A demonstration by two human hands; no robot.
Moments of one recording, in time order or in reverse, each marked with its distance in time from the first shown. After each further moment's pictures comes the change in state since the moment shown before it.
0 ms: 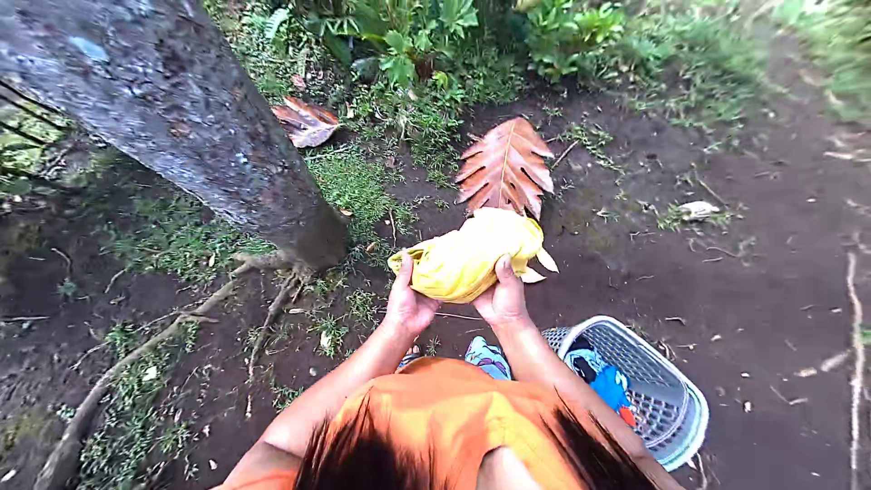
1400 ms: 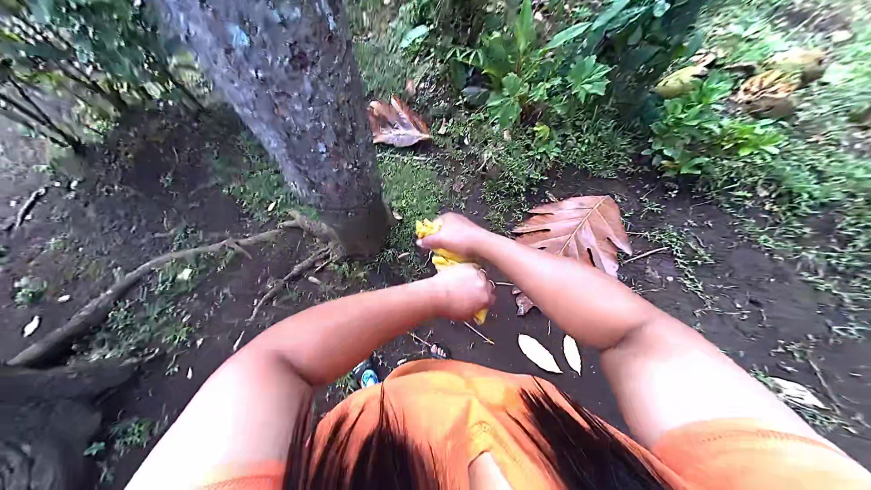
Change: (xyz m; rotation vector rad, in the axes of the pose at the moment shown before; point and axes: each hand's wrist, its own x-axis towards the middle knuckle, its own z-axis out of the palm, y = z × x) left_hand 0.130 0.060 0.080 2.503 -0.801 0.412; right_hand 0.251 0.051 0.121 -1.774 -1.053 0.440
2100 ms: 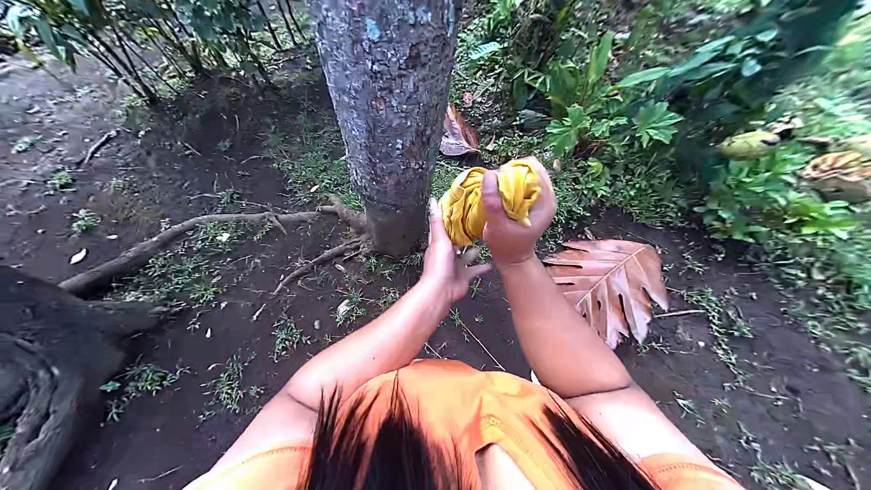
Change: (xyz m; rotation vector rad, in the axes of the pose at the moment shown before) left_hand -0.113 -0.018 -0.011 -2.274 1.498 -0.716; right_hand -0.023 -0.130 0.040 0.395 1.138 -1.242
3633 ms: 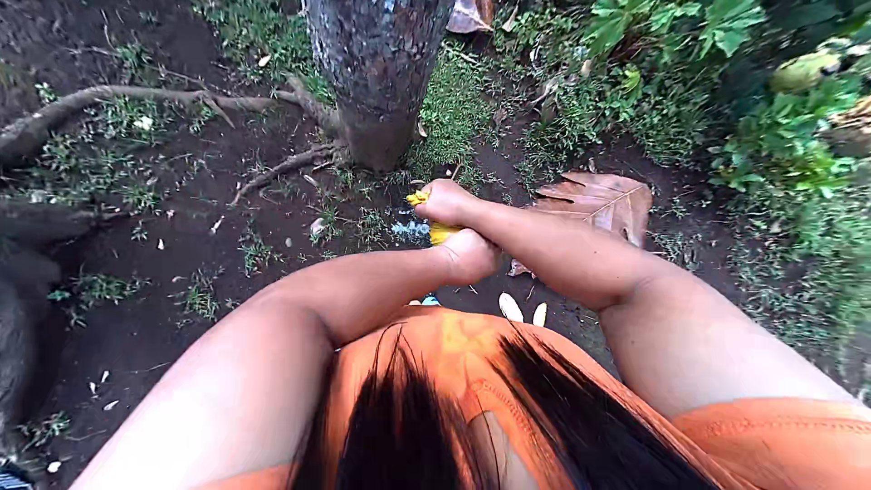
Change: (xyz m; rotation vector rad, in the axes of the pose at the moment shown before) left_hand 0.059 -0.073 -0.041 2.246 -1.045 0.626; right_hand -0.104 0.110 0.038 -0.463 -1.653 1.159
